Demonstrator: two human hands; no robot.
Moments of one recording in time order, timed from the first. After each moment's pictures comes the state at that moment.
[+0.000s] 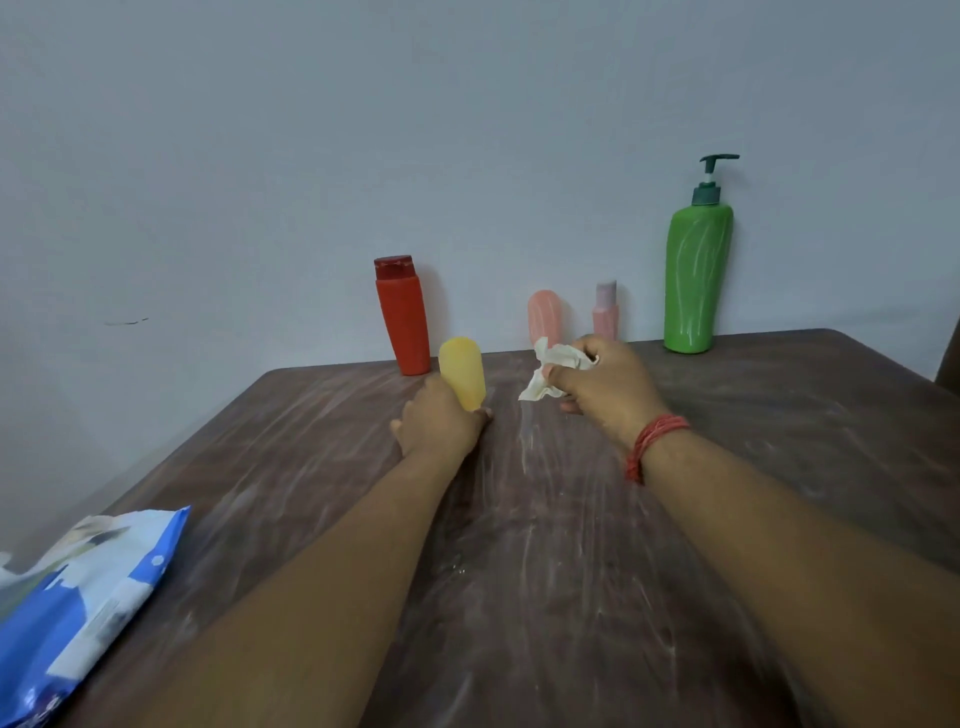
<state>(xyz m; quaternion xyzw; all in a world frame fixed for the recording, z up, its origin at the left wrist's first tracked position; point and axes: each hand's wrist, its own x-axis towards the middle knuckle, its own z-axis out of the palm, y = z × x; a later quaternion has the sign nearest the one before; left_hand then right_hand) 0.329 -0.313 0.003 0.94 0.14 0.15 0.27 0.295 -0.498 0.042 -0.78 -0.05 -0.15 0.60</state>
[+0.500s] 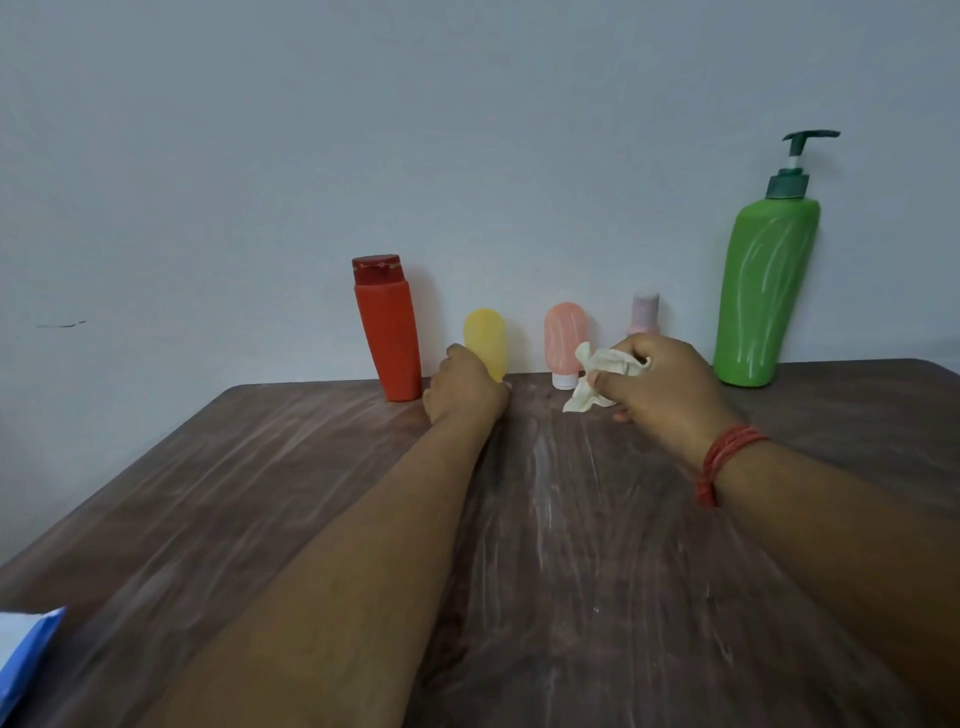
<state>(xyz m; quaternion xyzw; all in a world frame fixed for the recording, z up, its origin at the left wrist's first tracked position) 0.461 -0.331 0.006 0.93 0.13 0.16 0.29 0.384 -0.526 0.036 -0.84 -0.07 -0.18 0.50</state>
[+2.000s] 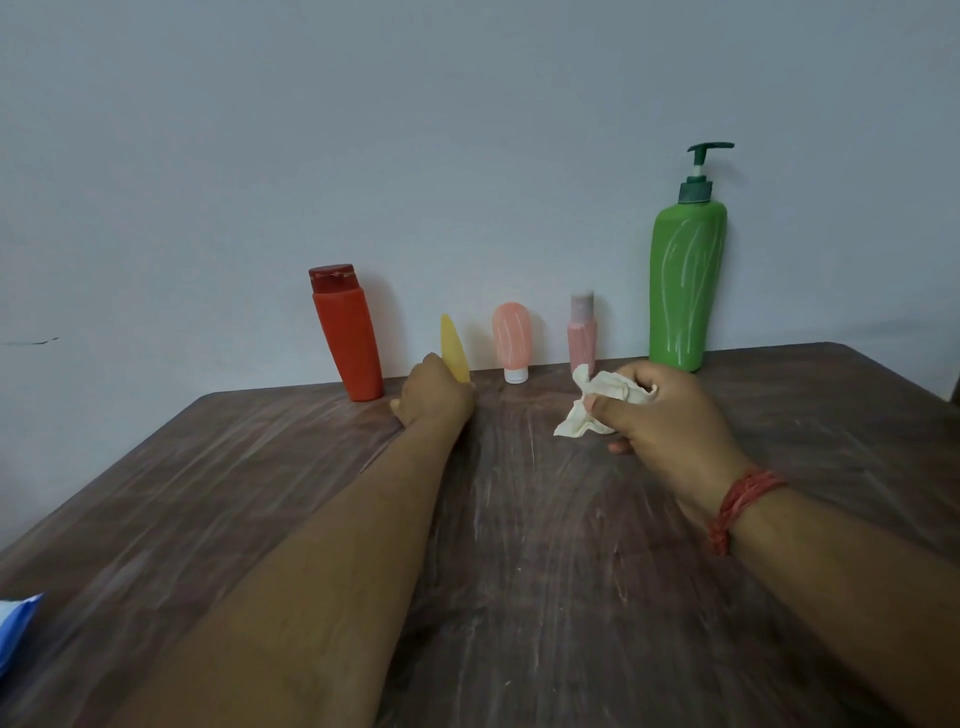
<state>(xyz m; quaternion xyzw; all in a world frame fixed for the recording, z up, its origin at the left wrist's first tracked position) 0.445 -0.355 0.006 0.93 0.16 0.16 0.29 0.323 -0.571 0.019 -0.77 -0.05 -0.17 0.62</state>
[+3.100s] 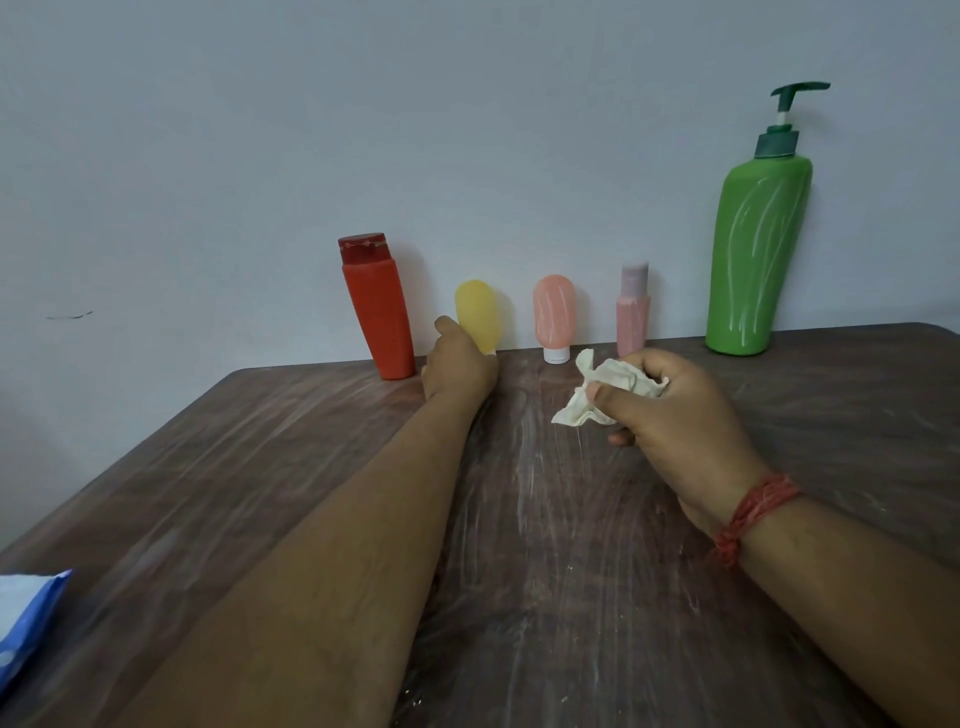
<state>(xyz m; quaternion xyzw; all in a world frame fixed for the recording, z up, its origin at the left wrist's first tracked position) 0.465 -0.335 0.001 0.92 0.11 0.19 0.34 0.337 -0.534 -0.002 -0.73 -0.09 -0.16 0.66</state>
